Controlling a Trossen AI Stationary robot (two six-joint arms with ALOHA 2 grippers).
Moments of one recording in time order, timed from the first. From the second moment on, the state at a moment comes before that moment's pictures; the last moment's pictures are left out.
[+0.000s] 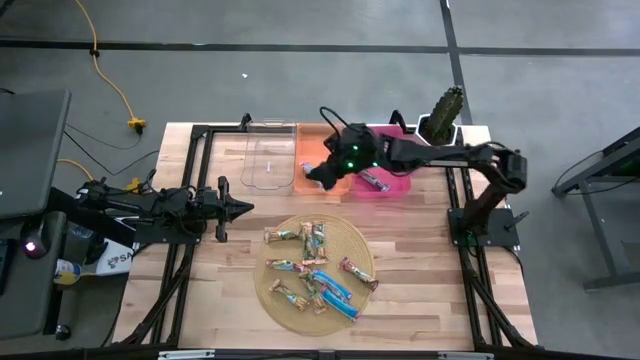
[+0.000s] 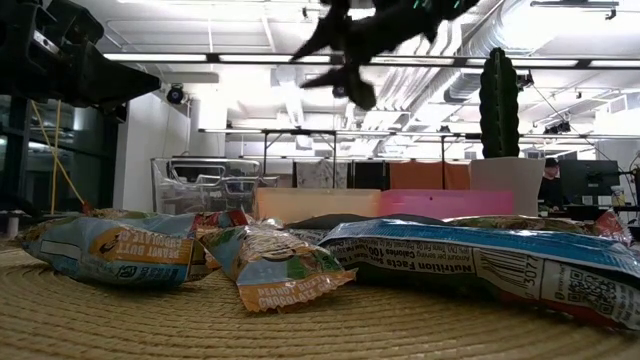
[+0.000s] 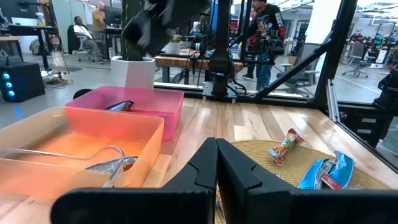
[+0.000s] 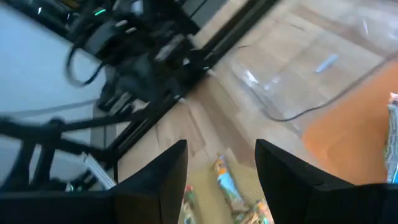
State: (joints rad) left arm -0.20 0.05 0.01 0.05 -0.30 -0.06; right arm -0.24 1.65 1.29 -0.09 -0.28 0.68
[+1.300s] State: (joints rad) left arm -0.20 0.05 0.01 0.05 -0.30 -0.06; right arm 0.39 1.79 1.29 -0.74 -0.12 1.07
